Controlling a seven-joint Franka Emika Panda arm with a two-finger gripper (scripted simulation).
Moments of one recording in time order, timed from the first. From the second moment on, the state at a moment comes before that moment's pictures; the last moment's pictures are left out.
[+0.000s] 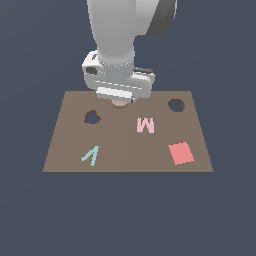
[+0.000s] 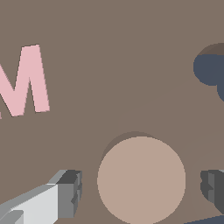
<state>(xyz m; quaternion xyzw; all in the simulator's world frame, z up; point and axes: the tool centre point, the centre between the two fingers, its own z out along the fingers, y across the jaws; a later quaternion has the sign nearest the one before) -0.093 -0.028 0.049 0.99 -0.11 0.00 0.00</state>
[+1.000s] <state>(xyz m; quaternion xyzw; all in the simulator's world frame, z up) -0.094 -0.029 0.031 0.99 -0.11 0.00 0.00</state>
